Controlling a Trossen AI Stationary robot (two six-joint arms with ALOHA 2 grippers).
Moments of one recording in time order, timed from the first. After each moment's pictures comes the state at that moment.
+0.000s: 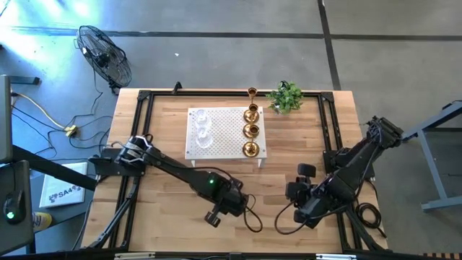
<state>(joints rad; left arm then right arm) -0.42 2.06 1.79 -0.92 0.03 0.15 0.76 1.51 1.39 -1.27 0.39 0.86</state>
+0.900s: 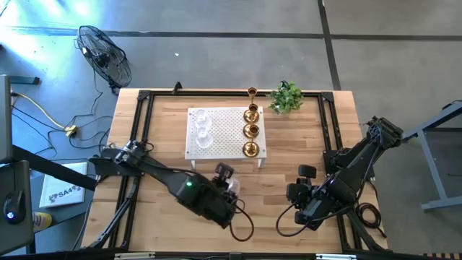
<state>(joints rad) -0.52 2.05 2.23 -1.45 -0.54 0.04 0.78 1.51 1.39 -1.26 0.41 0.87</state>
